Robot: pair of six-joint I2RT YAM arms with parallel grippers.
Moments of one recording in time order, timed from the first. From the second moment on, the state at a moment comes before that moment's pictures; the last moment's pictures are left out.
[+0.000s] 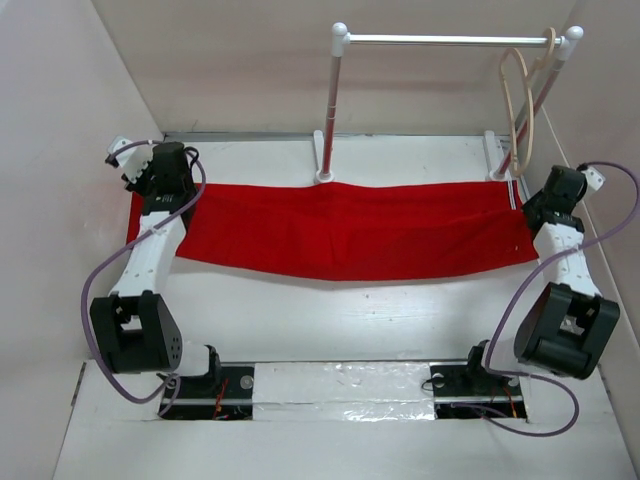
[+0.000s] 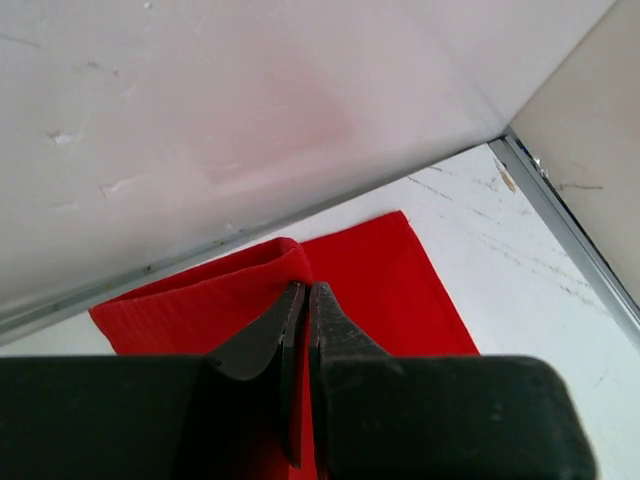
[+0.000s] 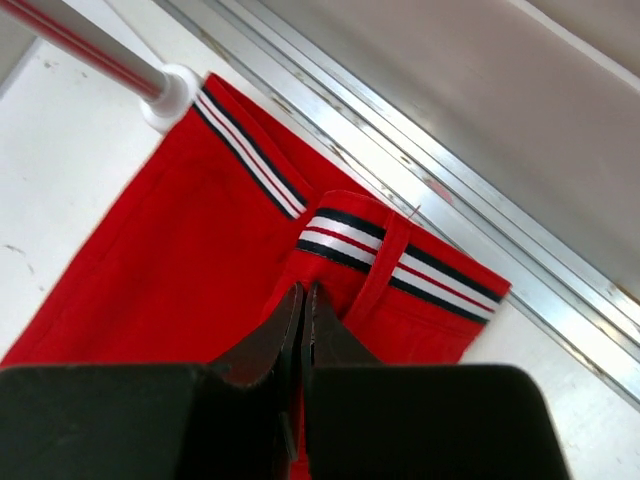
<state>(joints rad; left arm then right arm) 0.04 1.37 1.13 -0.24 -0.90 -0.61 -0.40 1.35 1.00 -0.22 0.26 0.42</state>
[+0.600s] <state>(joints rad) 0.16 1.61 1.26 -0.14 -0.87 -0.55 -0.34 1.73 1.26 -0.11 0.23 0.42</state>
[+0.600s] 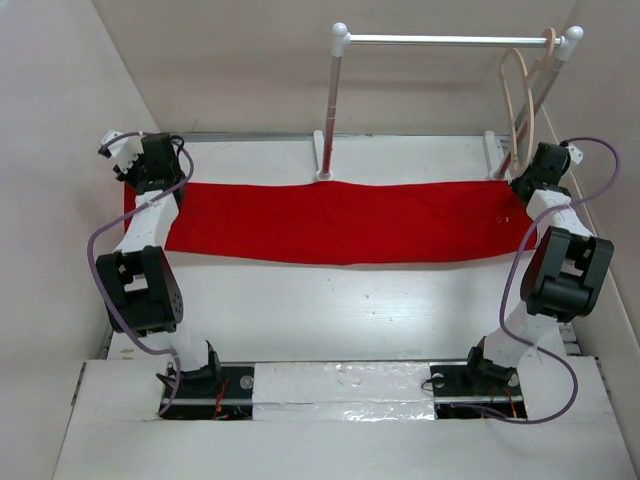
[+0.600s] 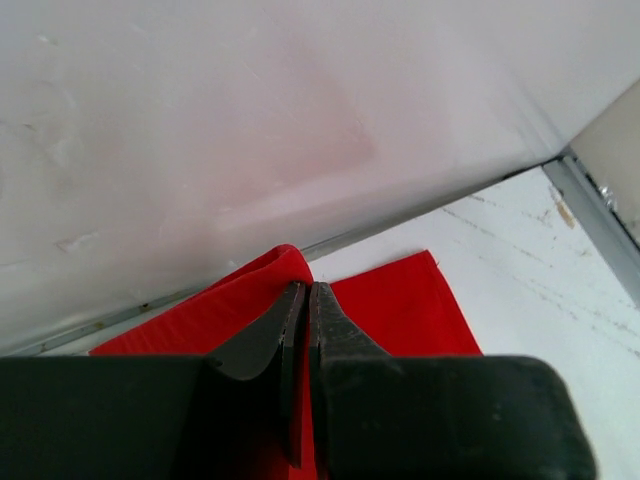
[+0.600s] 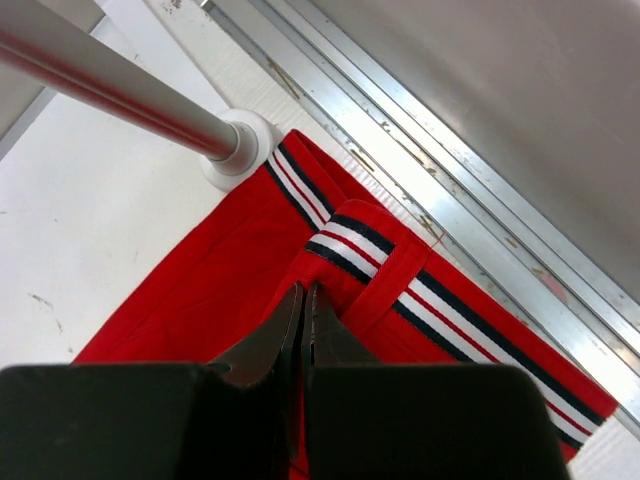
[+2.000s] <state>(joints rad) 0.14 2.08 1.59 -0.01 -0.71 -0.44 -0.38 1.97 1.34 0.15 0.05 0.45</state>
